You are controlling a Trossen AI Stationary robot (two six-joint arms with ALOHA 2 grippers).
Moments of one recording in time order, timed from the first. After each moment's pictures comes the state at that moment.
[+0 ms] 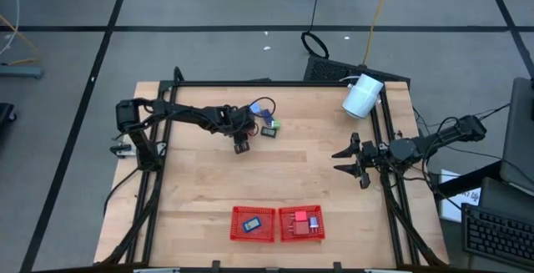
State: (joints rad) left arm 0.31 1.76 0.94 -0.32 -0.11 0.08; right arm 0.35 0.26 0.09 0.13 0.26 0.22
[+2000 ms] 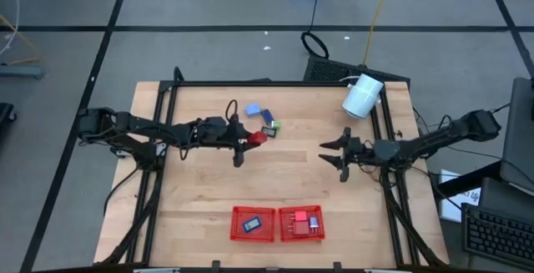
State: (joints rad) left arm 0.11 1.39 0.60 0.42 0.01 -0.08; right arm 0.23 0.77 0.10 0.65 0.37 0.17
